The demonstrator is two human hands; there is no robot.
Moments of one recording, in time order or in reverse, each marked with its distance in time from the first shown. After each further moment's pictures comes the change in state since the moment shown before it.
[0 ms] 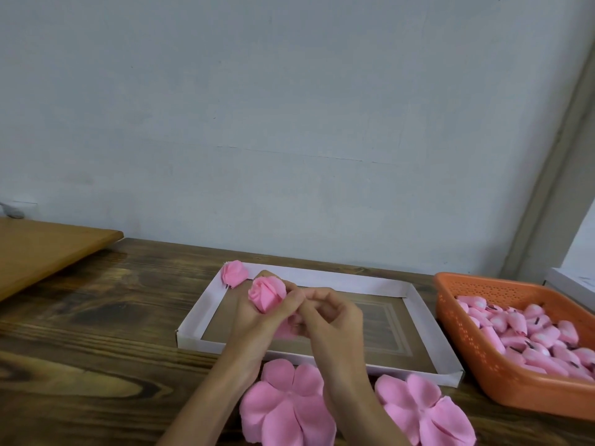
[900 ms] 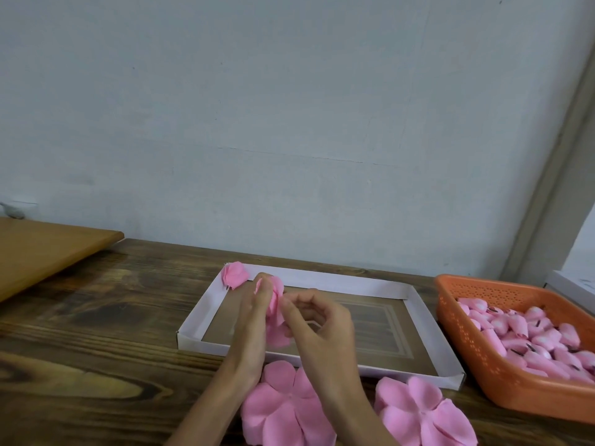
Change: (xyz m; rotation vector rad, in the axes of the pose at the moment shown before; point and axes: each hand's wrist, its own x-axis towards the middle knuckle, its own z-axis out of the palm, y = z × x) left_hand -0.001 -0.005 -0.002 0.023 0.004 0.032; right_hand -0.003 0.007 0.005 -0.282 -0.104 -0.235
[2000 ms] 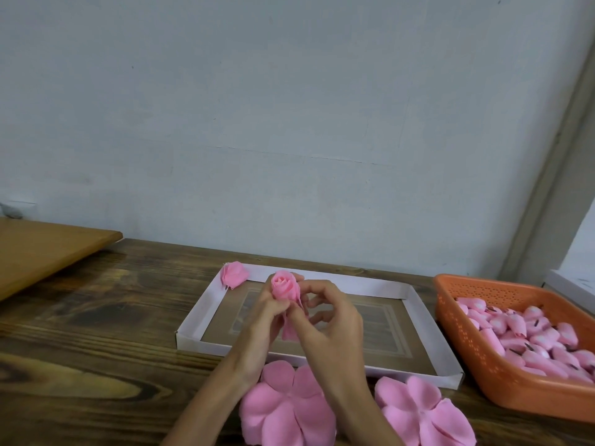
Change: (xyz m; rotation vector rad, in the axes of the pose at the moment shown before) left_hand 0.007 -0.005 -0.006 0.003 -0.247 -0.010; right_hand 0.006 0.007 -0.007 -0.144 0.123 -0.148
